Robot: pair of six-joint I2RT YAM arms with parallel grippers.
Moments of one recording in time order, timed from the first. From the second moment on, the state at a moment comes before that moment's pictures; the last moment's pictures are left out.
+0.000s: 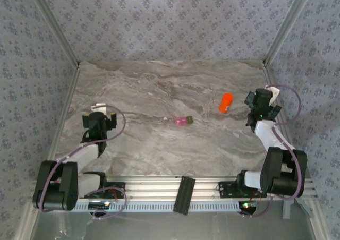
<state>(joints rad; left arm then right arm) -0.09 1.18 0.30 0.40 -0.35 0.05 -0.14 1.29 0.67 0.08 0.43 0.24</state>
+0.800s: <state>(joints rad) -0.04 1.53 0.35 0.77 -0.16 0.02 0.02 1.47 0.26 0.76 0.32 0.04</state>
